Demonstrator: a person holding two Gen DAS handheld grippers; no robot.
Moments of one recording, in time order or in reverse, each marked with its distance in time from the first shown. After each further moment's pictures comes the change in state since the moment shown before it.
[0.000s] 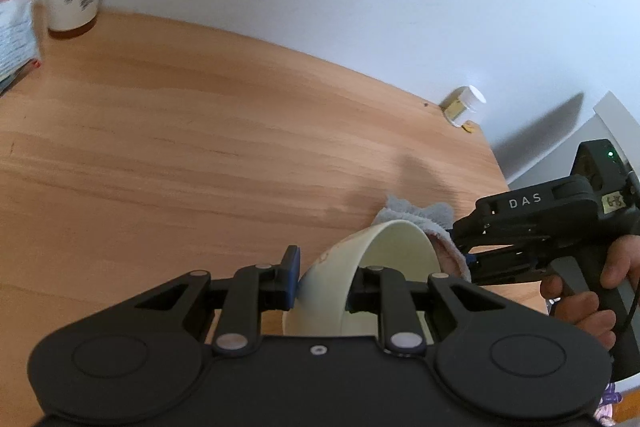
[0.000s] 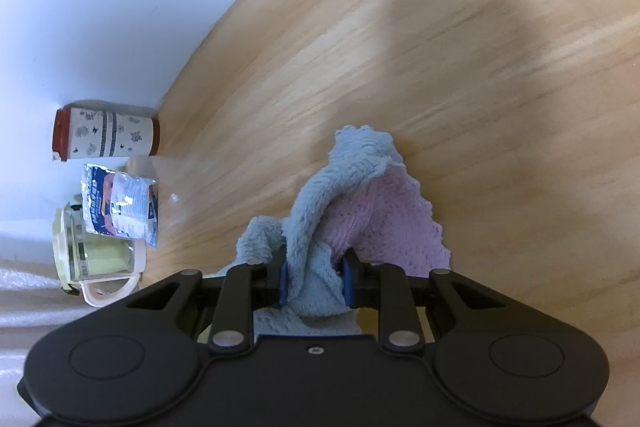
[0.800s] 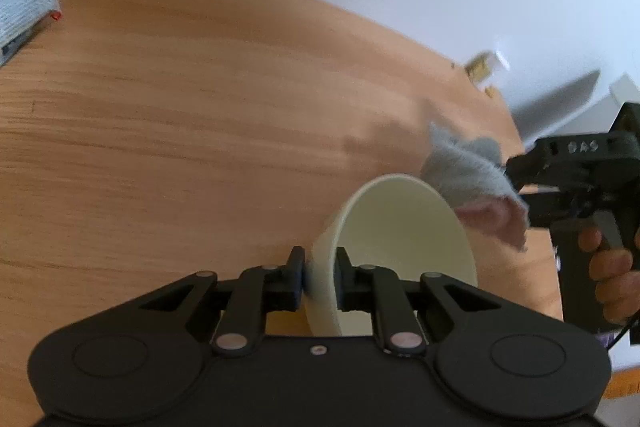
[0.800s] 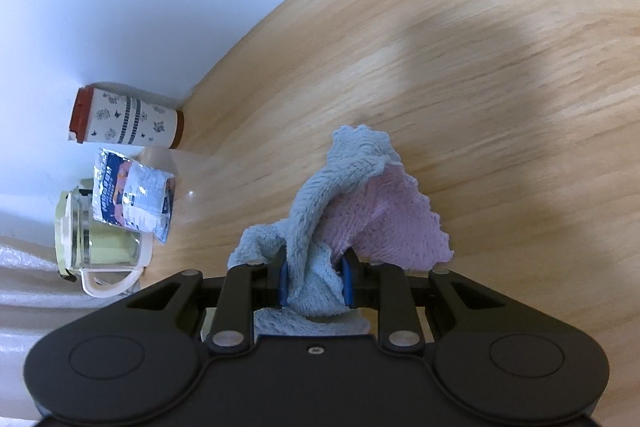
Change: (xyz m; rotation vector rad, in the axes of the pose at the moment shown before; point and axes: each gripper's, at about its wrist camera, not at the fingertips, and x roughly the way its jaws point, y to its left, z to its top) left arm 0.000 0.034 0.002 0.024 0.219 0.007; right arm -0.006 0.031 0.002 -0.068 -0.049 0.016
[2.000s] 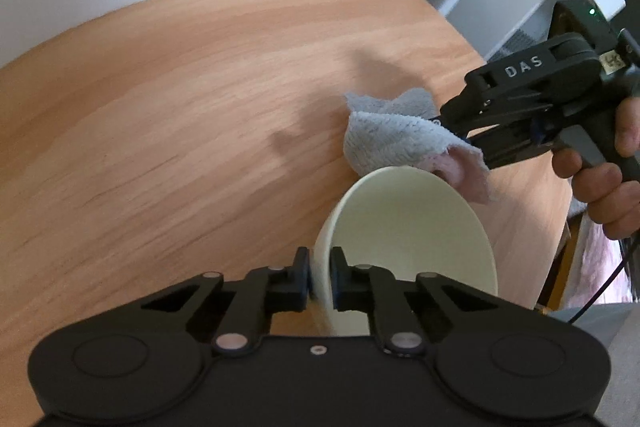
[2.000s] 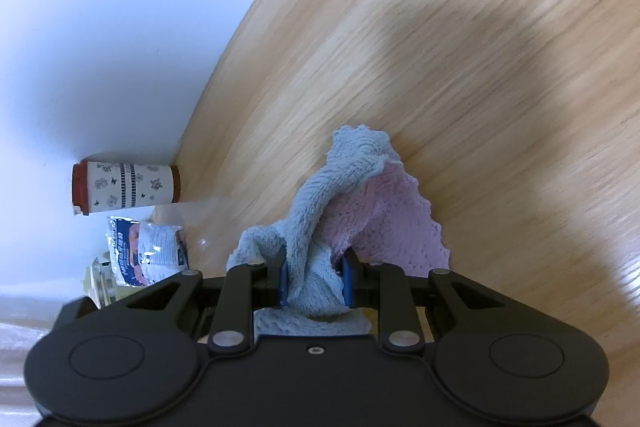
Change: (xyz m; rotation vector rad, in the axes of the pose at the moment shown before) left arm 0.022 -0.042 0.042 0.480 0.114 -0.086; right arm 0.011 -0.034 -0.010 0.241 -0.072 0.075
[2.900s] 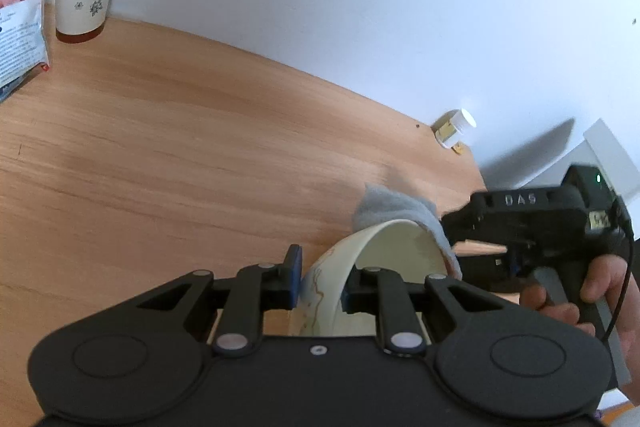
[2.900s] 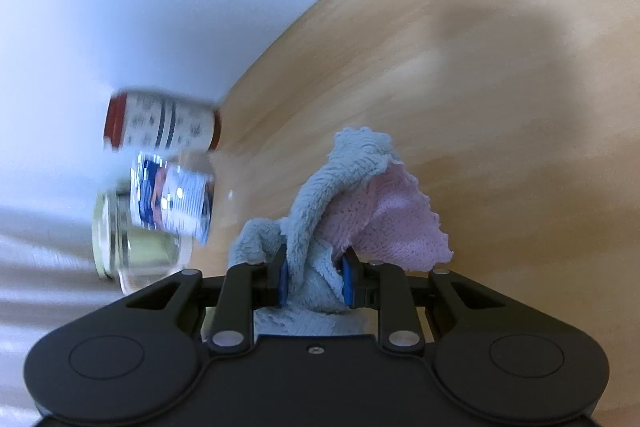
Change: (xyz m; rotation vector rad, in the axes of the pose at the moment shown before) left arm -0.042 -0.031 -0.034 -0.526 -0.358 0.095; right arm 0.002 0.009 0.002 -0.126 0.099 0.054
